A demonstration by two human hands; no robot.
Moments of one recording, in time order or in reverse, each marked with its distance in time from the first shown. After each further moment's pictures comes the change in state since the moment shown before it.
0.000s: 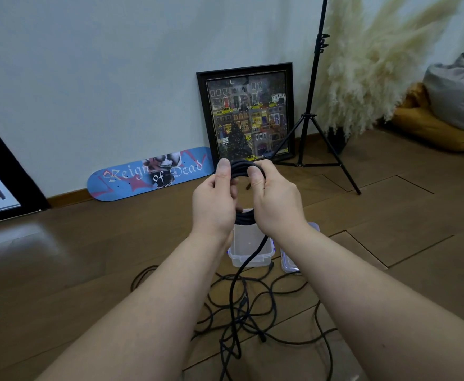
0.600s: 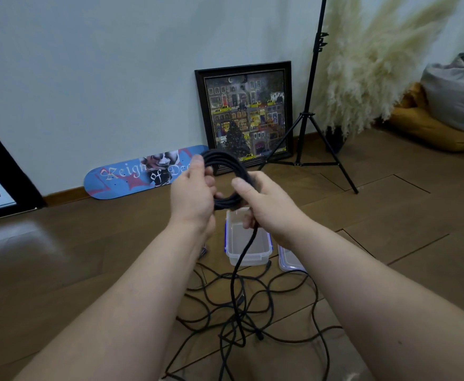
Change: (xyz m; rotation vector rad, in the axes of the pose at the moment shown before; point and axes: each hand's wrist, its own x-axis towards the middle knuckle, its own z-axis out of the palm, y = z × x) left_hand 0.017 0.012 -0.014 -0.097 0.096 -0.016; right_hand -0.002 -0.002 -0.005 0.506 -0.358 0.265
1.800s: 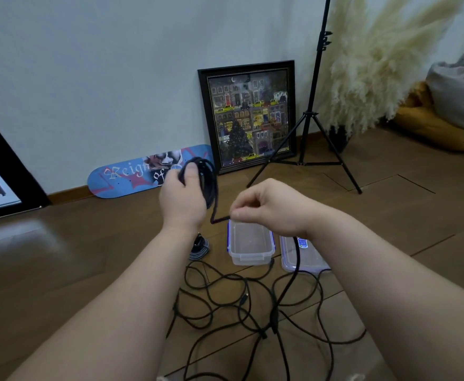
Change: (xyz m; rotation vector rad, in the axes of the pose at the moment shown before) left_hand 0.021 -0.011 -0.032 0.631 0.172 0.316; right_hand -0.005 -0.022 -0.020 -0.568 -0.320 -0.200
